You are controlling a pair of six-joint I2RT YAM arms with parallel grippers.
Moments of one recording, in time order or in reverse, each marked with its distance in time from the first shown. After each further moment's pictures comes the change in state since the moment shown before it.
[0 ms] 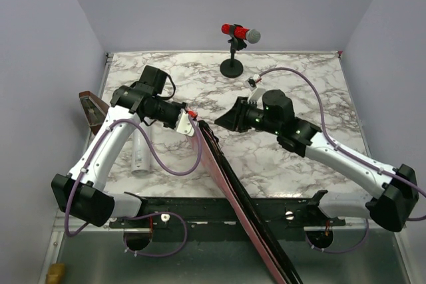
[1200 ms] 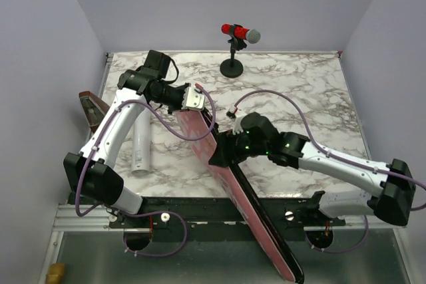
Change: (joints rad) left arm 0.032 0.169 0.155 0.038 -0.036 -0.256; right arm 0.177 -0.067 -0.097 -0.244 0.006 -0.079
